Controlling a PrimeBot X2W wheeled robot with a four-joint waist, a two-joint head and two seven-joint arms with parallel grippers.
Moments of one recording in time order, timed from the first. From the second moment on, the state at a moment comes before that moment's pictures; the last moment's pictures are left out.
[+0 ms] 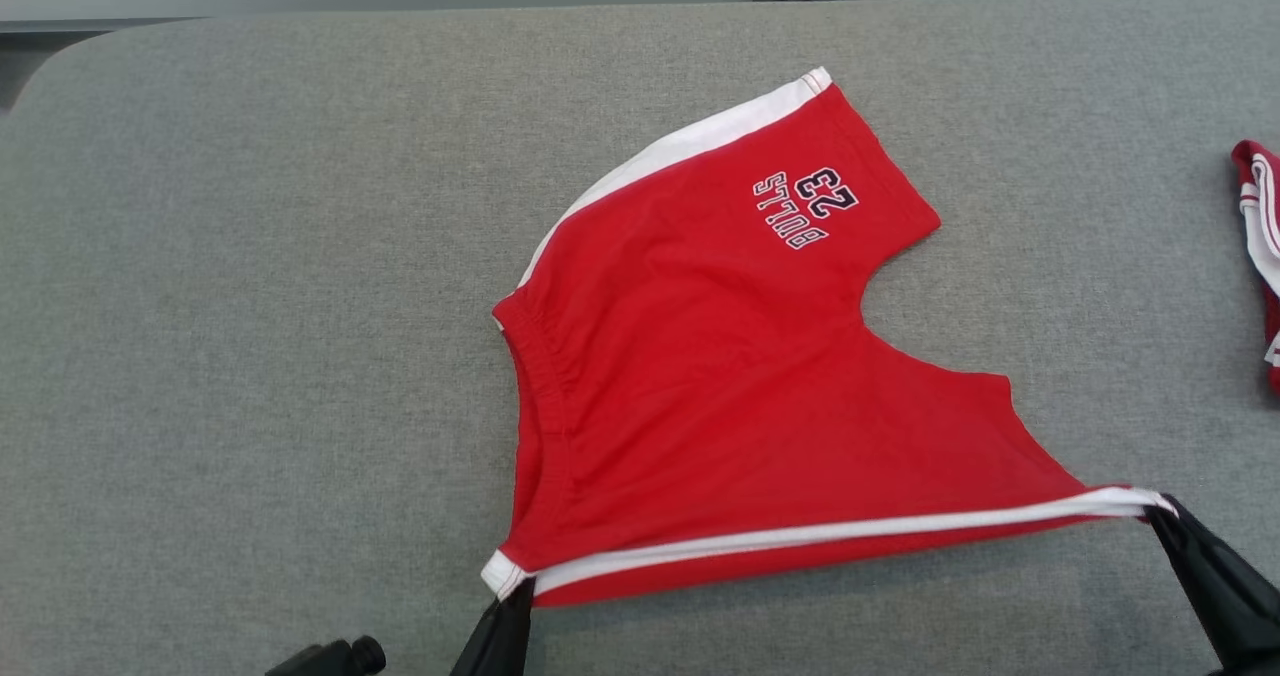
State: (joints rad) left arm 0.22 0.22 -0.49 -0.13 -0.94 0.08 -0.15; right arm 0.45 -0.56 -0.01 -0.33 0.66 0.14 -0.09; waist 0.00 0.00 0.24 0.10
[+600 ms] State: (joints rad) left arm -0.45 0.08 -0.46 0.07 -0.93 0.16 -0.02; right arm -0.47 -0.60 0.23 -0.02 0.64 0.13 0.16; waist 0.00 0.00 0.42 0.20
